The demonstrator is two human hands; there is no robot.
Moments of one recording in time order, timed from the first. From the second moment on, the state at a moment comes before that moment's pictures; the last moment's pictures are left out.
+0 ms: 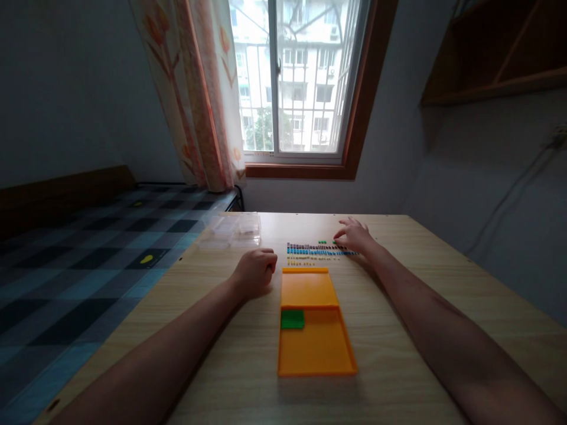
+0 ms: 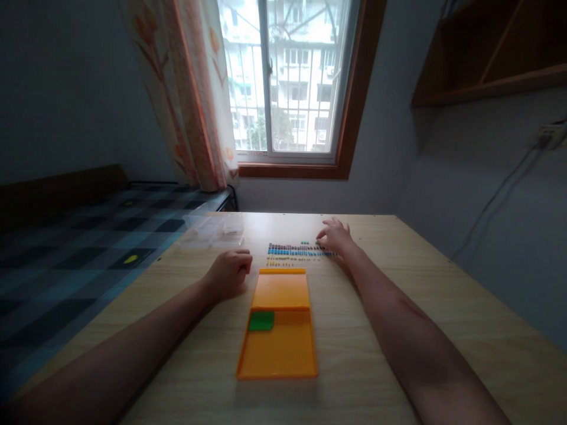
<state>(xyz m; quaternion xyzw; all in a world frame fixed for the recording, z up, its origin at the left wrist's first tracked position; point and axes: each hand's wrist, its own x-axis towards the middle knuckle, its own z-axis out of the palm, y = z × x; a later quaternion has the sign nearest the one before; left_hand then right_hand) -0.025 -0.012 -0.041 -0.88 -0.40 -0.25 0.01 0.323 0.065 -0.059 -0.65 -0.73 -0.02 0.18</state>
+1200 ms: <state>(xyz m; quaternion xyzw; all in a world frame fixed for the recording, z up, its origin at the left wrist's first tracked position) -0.024 -0.012 -0.046 -0.89 -0.39 -0.23 0.06 0.221 -0.141 0.018 -0.27 -0.96 0.10 -0.01</state>
